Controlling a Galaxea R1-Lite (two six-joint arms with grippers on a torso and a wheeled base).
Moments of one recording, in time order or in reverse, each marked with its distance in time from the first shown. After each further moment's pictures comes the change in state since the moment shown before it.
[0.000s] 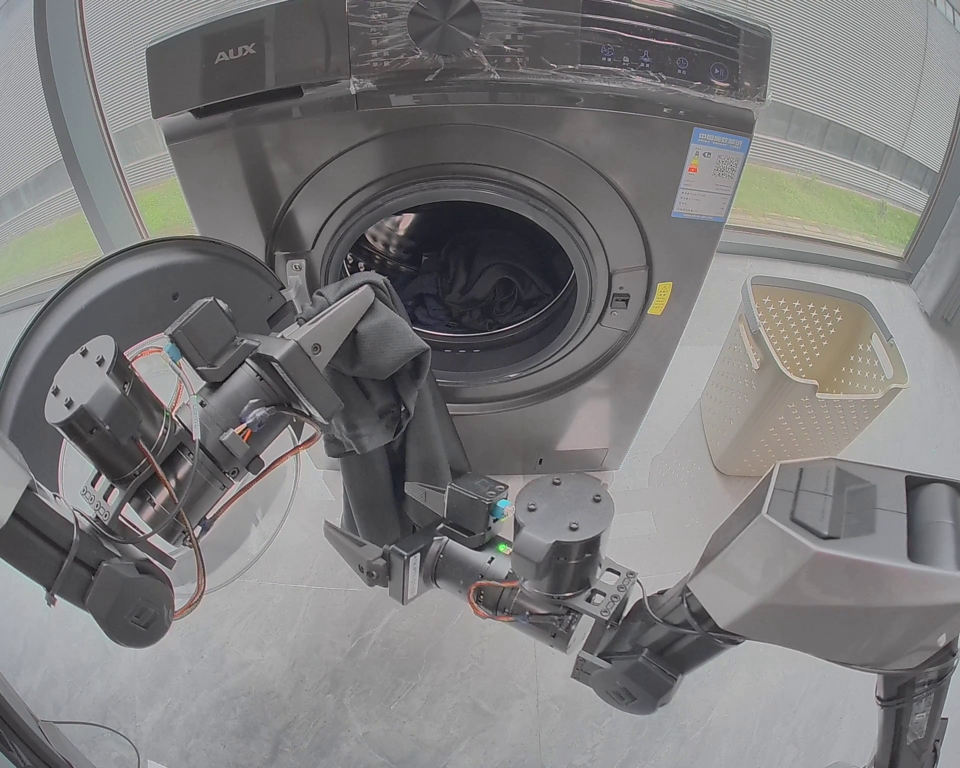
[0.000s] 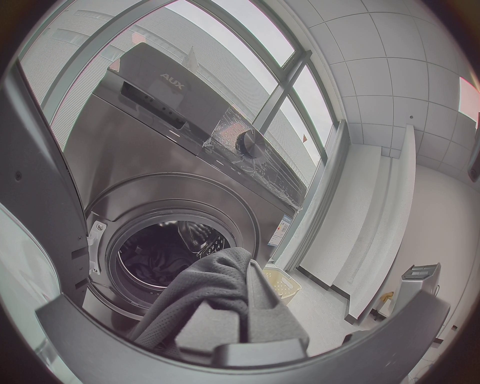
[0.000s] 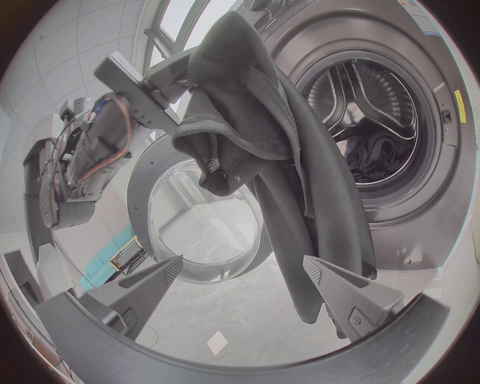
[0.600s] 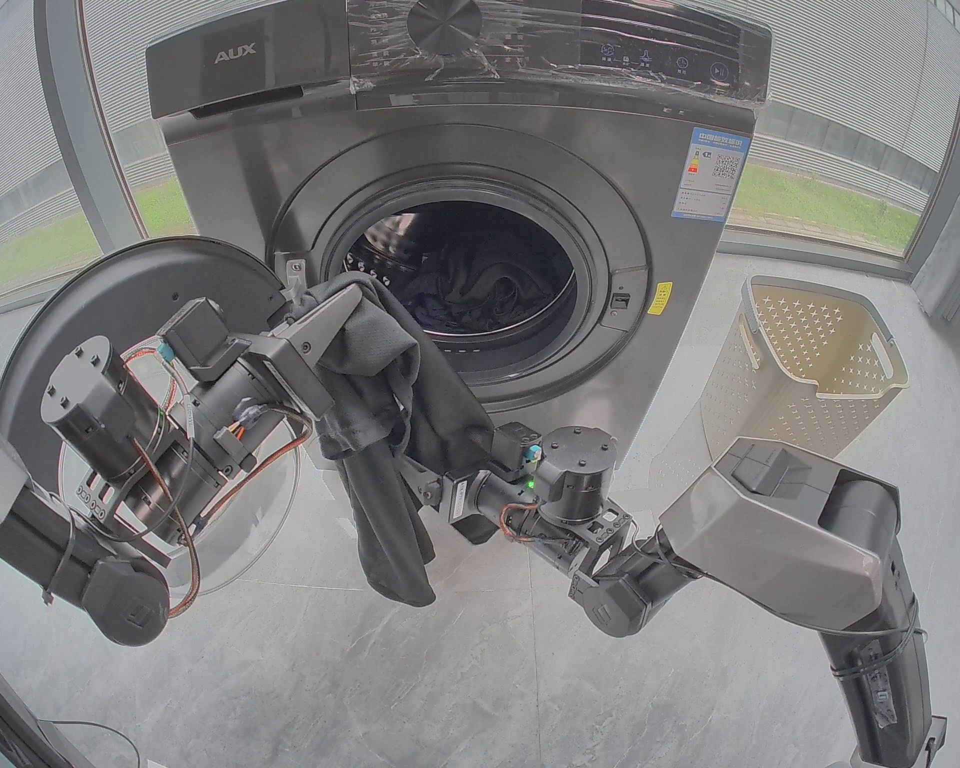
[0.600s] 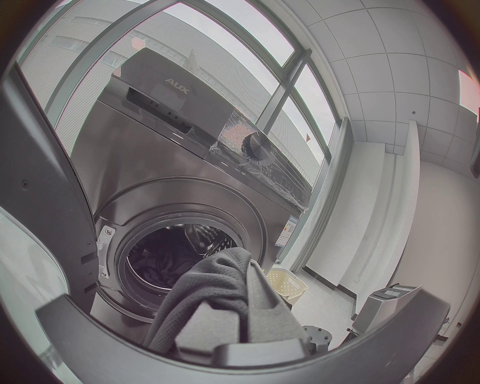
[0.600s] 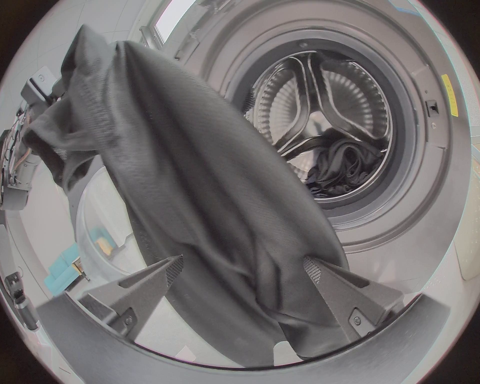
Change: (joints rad) left arm 0.019 -0.005 0.008 0.000 0.016 0.016; right arm -0.193 0.192 -0.261 0.021 -0.003 -0.071
